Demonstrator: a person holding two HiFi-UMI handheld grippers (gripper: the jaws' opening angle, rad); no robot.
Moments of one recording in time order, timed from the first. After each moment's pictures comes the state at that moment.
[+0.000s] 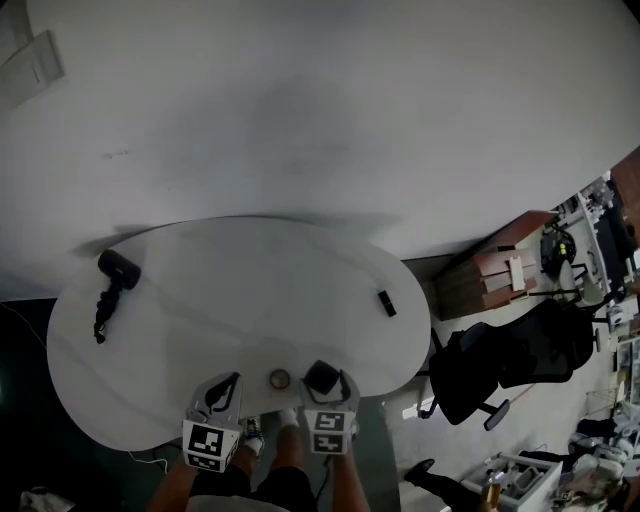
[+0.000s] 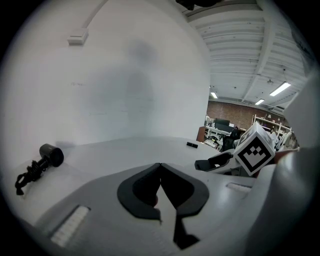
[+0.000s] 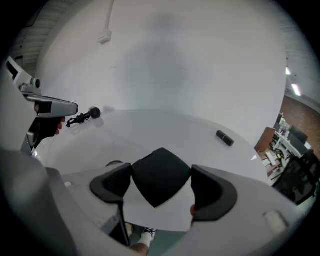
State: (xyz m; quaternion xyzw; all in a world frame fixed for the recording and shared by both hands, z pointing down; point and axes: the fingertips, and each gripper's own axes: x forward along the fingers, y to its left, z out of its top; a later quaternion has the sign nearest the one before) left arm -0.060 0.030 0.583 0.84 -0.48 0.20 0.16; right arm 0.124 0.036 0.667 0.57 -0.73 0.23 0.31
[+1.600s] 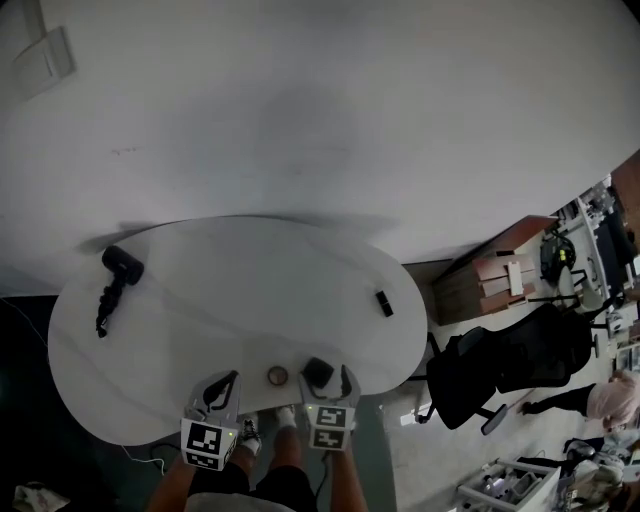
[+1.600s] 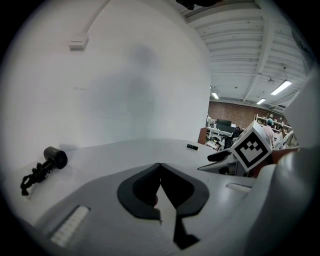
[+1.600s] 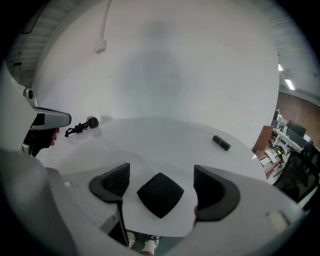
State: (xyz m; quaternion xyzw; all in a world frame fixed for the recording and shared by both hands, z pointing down) left arm -0.061 0.037 0.575 0.84 -0.49 0.20 0.15; right arm 0.128 0.025 0.652 0.58 -0.73 0.23 0.27
